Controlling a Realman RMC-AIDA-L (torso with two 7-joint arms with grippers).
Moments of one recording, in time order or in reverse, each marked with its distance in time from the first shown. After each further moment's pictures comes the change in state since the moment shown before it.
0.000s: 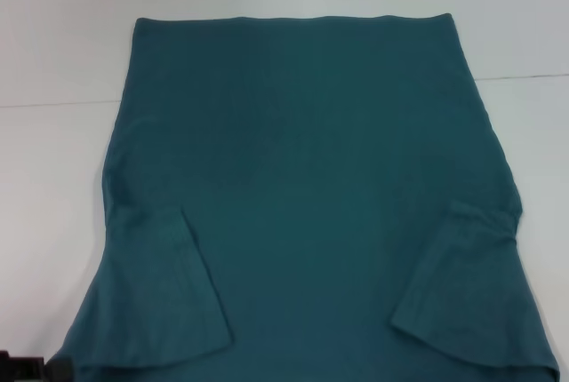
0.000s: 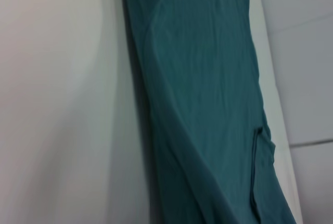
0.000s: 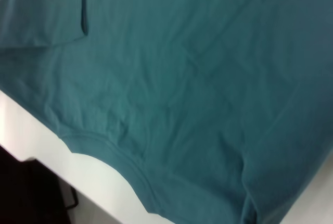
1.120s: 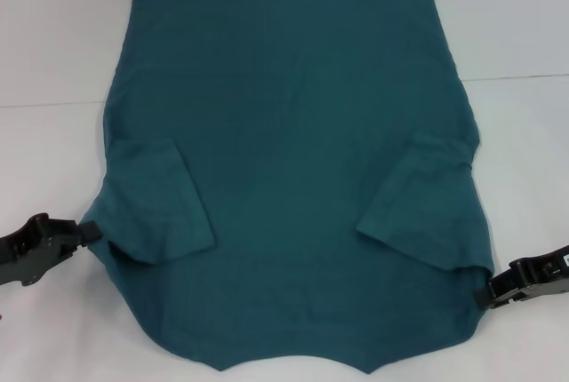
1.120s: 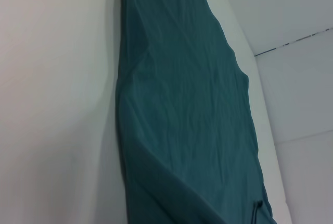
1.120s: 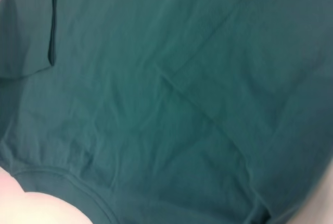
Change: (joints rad) left arm -0.161 0.006 0.000 -0.208 -0.164 -0.411 -0.048; right arm 0.127 0.045 -0.015 0.076 0.021 0.346 0.065
